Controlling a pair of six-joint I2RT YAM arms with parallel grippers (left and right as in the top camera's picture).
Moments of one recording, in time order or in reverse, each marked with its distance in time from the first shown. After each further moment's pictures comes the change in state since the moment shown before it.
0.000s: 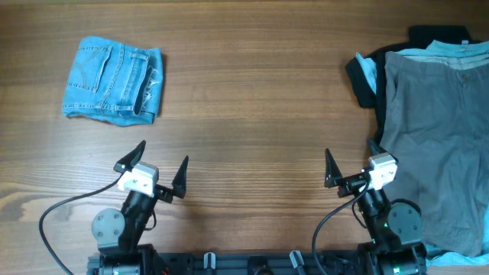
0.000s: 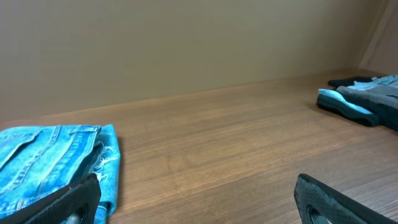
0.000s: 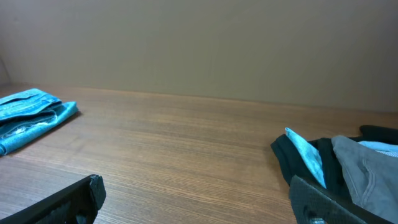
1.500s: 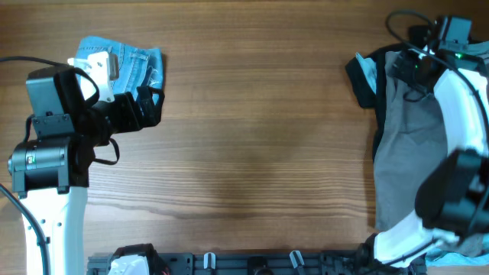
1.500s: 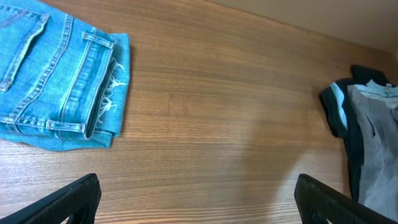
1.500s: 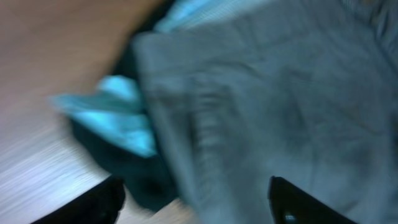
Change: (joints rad) left arm -0.001 1.125 1.281 -0.910 -0.101 -0.173; right arm -0.421 1.833 1.421 -0.635 0.184 0.243
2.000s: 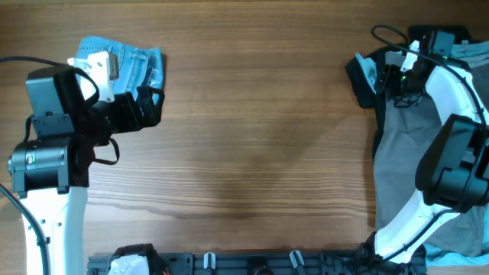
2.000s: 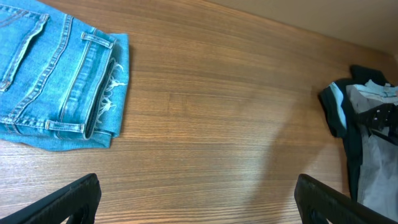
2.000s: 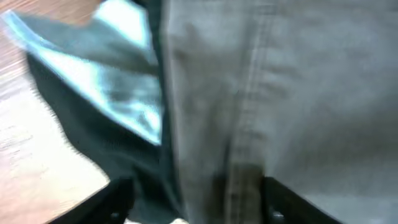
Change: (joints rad) left arm 0.000 0.000 0.000 0.000 0.002 0.000; right arm -0.020 0.174 0.000 0.021 -0.199 -0.159
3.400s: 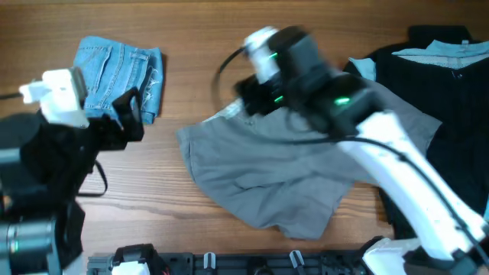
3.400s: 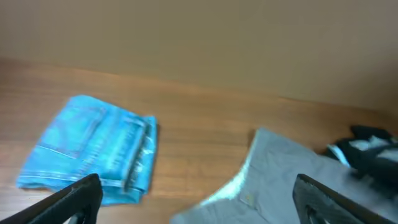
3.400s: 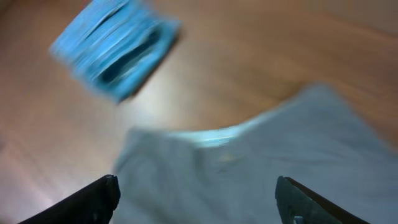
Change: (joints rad) left arm -0.007 -0.243 0.010 0.107 -0.129 -0.004; right arm 0.872 -0.488 0.169 -0.188 0.086 0.053
